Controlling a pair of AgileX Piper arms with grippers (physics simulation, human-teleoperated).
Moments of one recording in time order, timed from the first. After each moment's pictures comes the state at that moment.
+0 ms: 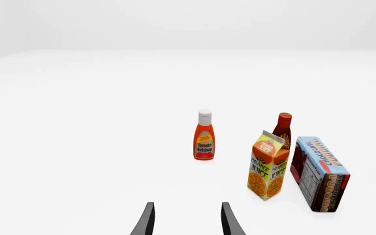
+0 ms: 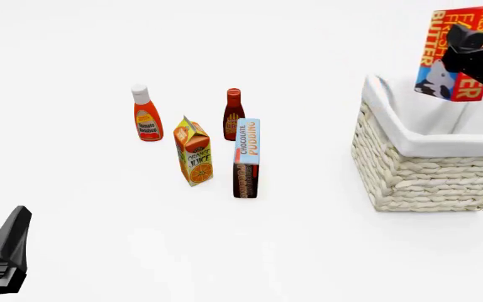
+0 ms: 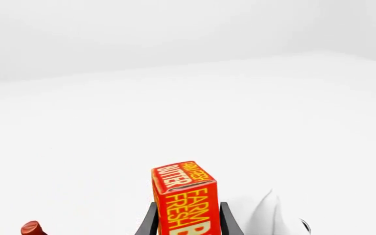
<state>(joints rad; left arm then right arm) 0.00 0.00 0.00 0.00 0.00 -0.09 1.19 -0.78 -0.41 0.09</state>
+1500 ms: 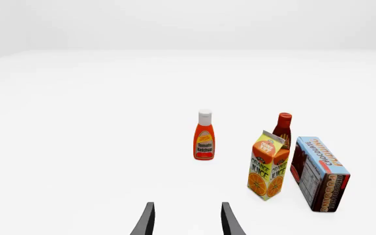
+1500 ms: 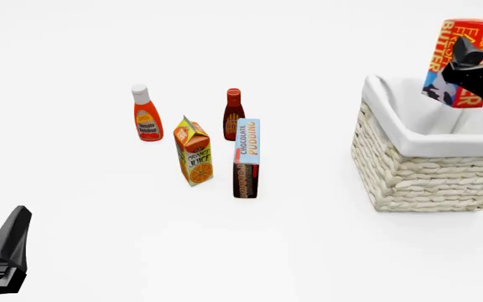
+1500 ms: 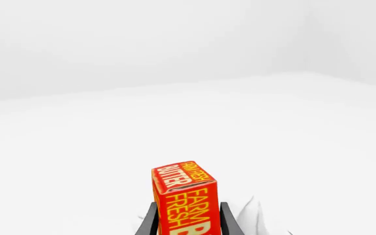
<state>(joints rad) 0.00 0.00 0.00 0.00 0.00 -0.16 1.34 -0.71 -0.72 0.07</state>
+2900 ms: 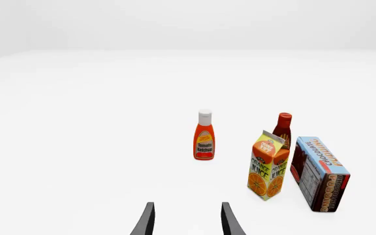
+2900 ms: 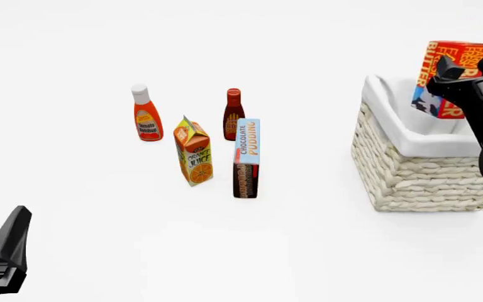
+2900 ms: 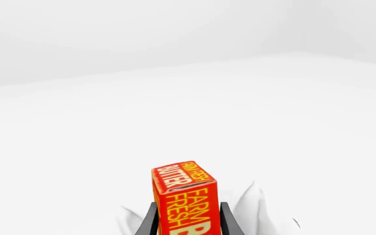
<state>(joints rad) 0.00 0.00 0.00 0.00 0.00 -0.18 1.53 -0.76 -0.79 0.08</state>
